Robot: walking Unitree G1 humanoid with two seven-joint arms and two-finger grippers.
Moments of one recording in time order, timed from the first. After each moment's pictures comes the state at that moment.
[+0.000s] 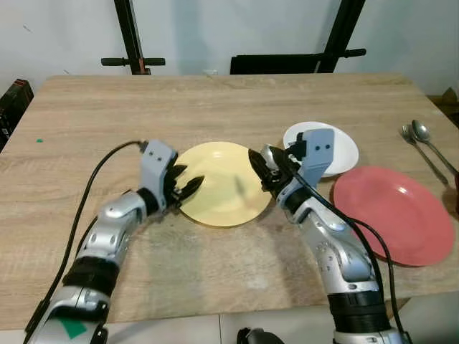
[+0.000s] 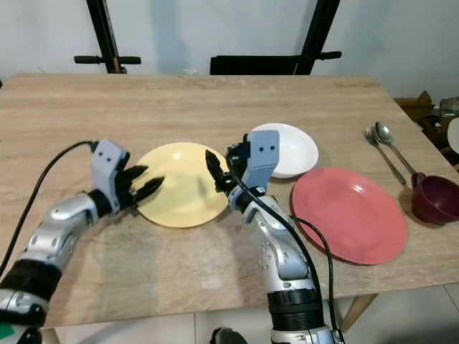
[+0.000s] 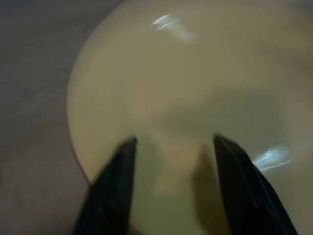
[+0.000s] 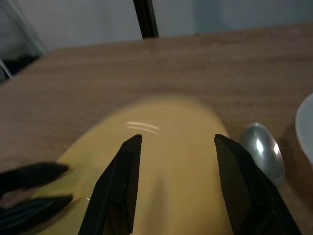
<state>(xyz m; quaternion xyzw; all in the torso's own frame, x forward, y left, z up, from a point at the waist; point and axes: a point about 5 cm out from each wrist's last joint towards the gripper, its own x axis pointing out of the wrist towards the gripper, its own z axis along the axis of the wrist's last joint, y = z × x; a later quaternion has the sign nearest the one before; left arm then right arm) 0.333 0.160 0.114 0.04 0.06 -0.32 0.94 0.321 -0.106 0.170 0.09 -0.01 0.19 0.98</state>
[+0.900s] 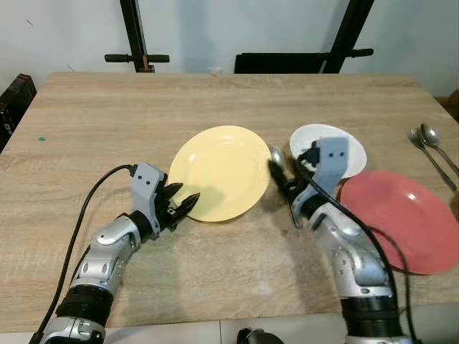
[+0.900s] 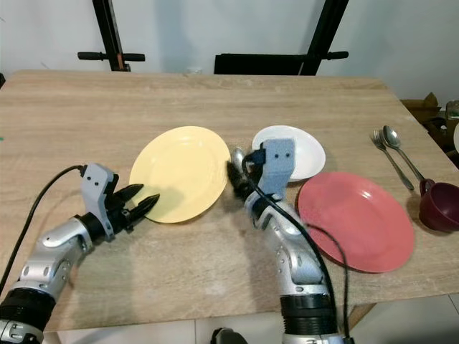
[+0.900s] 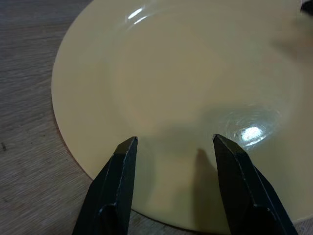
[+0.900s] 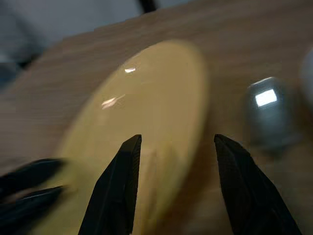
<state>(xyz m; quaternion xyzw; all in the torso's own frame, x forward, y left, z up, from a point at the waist) 0.320 0.161 0.105 0.01 0.05 -0.32 0.95 0.313 -0.113 0.151 0.17 0.05 0.20 0.96</state>
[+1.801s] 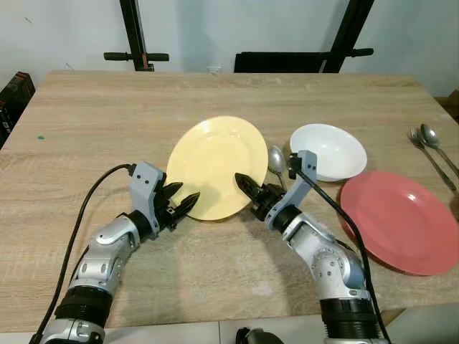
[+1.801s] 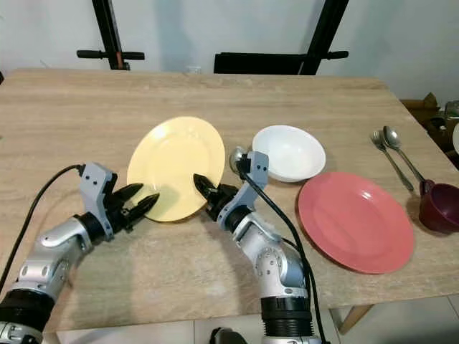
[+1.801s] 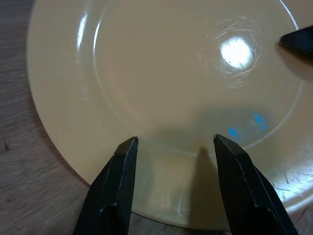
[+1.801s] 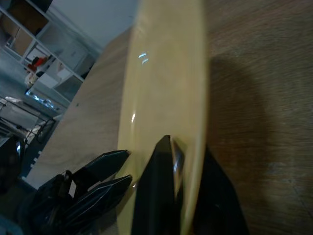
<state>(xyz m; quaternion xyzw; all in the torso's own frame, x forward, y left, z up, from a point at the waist) 0.319 0.160 0.112 0.00 0.04 -0.32 0.95 0.309 -0.090 0.143 0.30 0.08 0.26 0.91</state>
